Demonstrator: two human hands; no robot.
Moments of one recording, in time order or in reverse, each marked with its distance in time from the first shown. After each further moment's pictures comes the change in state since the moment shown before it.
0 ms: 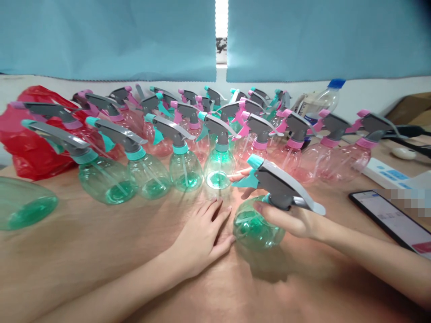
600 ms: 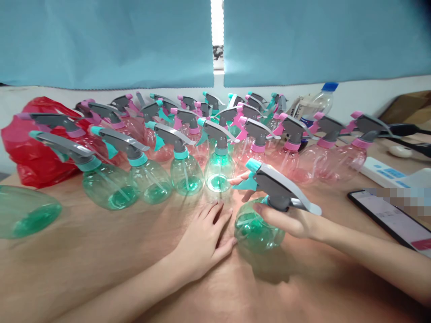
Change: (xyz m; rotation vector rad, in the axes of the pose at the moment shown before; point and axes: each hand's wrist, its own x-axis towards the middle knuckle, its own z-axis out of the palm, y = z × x) left_hand 0.001 0.000 -0.001 0.016 -0.017 -0.014; right_hand -0.001 0.005 0.002 -0.027 0.049 -0.055
